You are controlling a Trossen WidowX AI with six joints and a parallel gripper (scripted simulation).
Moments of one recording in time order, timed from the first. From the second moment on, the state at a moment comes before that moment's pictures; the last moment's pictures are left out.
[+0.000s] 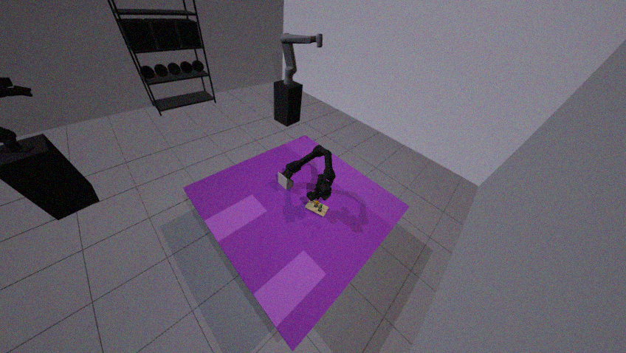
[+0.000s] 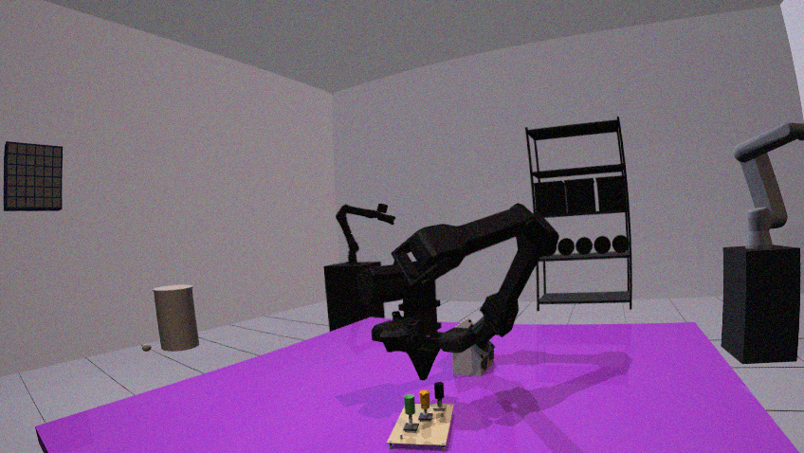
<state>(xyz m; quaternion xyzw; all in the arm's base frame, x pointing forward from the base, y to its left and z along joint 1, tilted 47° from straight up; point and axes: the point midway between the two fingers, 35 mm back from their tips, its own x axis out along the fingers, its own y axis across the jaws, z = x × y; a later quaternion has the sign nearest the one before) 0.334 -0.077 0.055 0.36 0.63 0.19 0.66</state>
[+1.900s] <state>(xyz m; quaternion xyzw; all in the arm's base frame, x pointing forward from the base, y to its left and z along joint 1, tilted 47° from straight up) 0.337 -0.059 0.038 0.36 0.63 0.19 0.66</state>
